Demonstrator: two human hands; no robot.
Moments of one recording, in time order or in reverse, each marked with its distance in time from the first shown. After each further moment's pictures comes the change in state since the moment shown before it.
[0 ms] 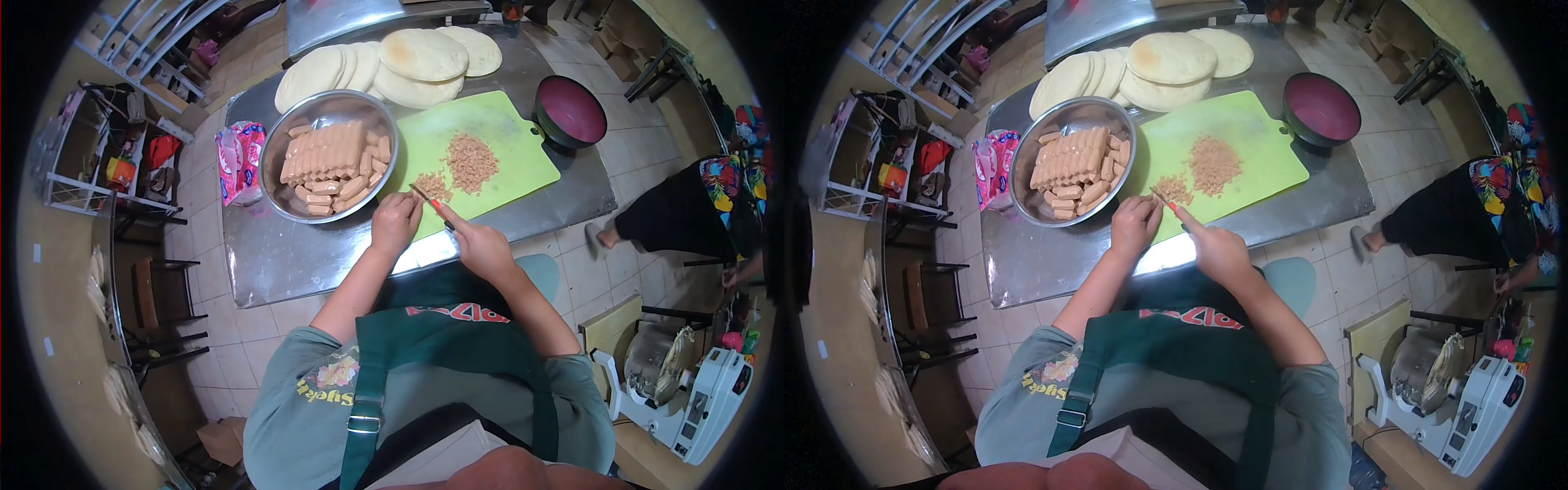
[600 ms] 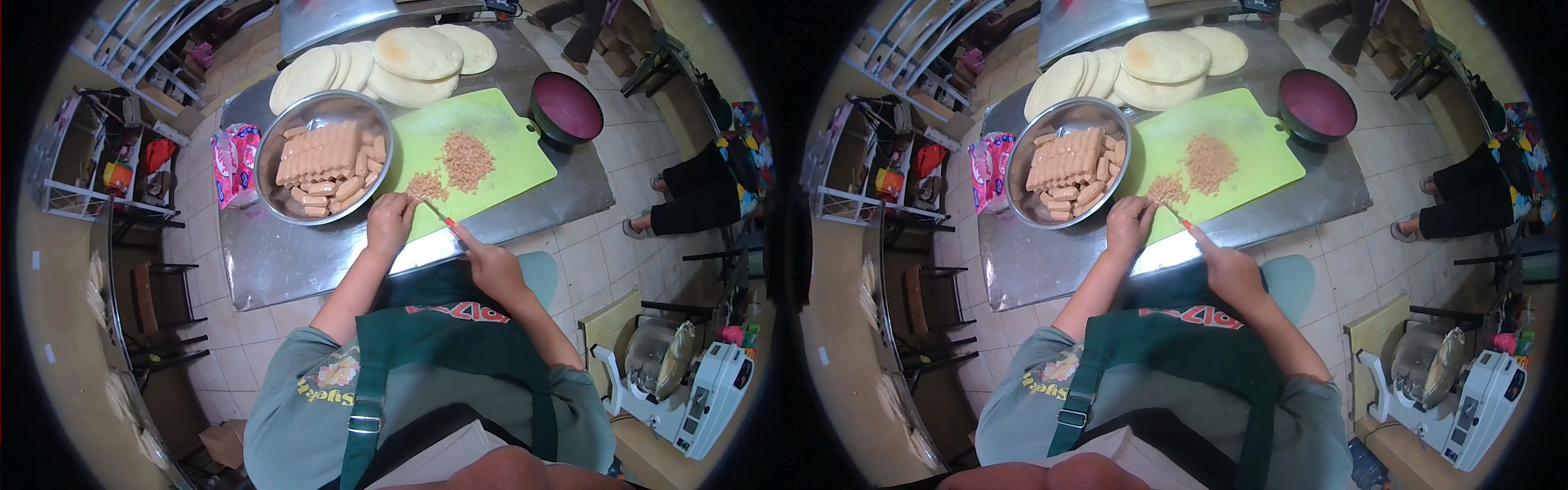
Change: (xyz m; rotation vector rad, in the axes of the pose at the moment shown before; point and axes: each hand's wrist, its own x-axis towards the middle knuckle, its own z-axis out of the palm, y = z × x) left_hand -0.002 -0.002 -0.001 -0.008 -0.037 -0.093; right_hand -0.042 0.012 0.005 0.018 0.173 -0.044
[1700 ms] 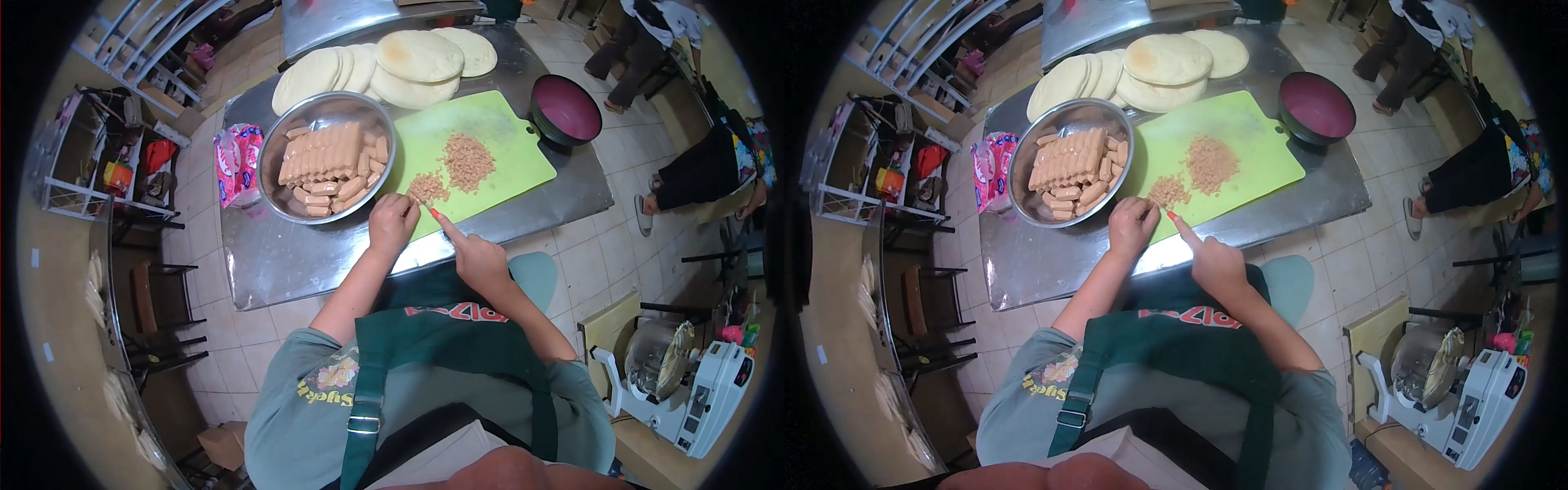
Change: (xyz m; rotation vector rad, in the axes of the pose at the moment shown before) left_hand 0.001 0.001 -0.001 -0.027 0.017 0.018; right_hand 0.020 -0.024 0.007 -0.220 -0.079 0.020
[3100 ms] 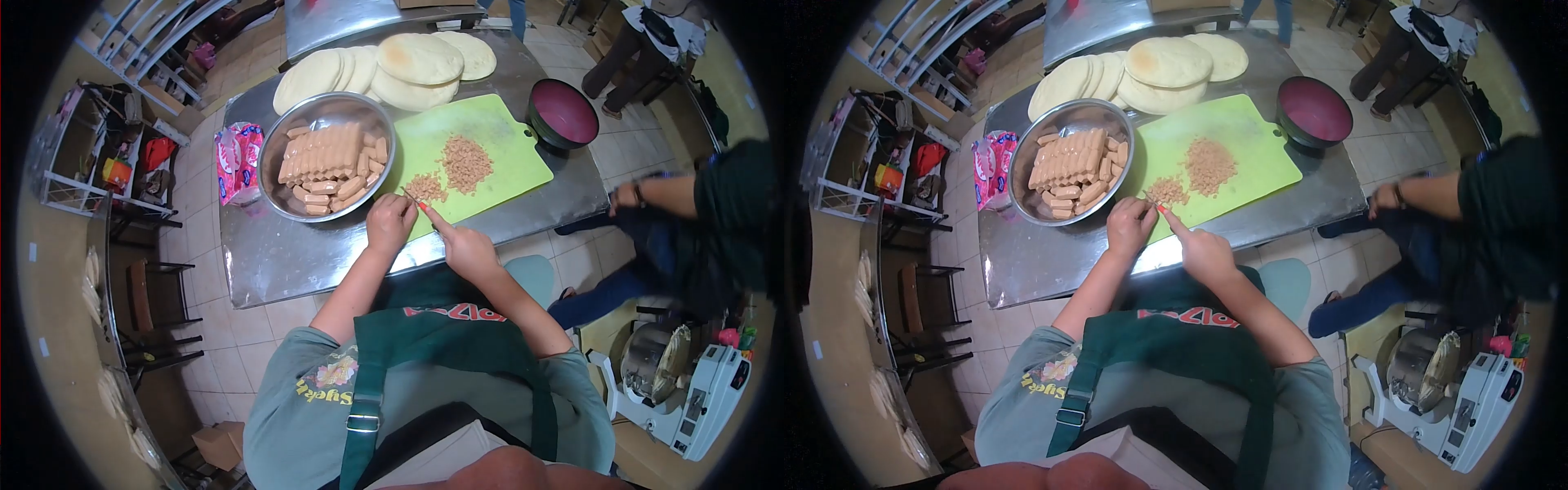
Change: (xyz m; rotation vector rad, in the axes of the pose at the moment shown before) left_hand -0.001 0.002 0.000 0.026 0.040 -0.009; right_hand 0.022 0.004 0.016 0.084 -0.036 -0.053
